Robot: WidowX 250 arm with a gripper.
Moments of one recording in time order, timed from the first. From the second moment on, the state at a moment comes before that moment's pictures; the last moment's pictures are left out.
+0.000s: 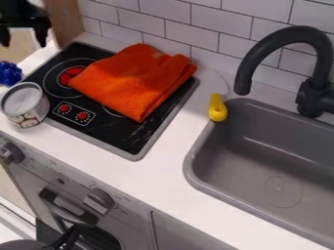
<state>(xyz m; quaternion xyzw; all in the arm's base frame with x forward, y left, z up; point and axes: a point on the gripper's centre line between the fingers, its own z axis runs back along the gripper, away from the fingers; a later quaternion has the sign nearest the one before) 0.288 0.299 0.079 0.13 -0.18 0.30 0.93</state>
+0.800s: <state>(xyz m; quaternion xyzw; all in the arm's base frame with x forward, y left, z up) 0.225 0.334 0.069 0.13 -0.15 0.58 0.79</state>
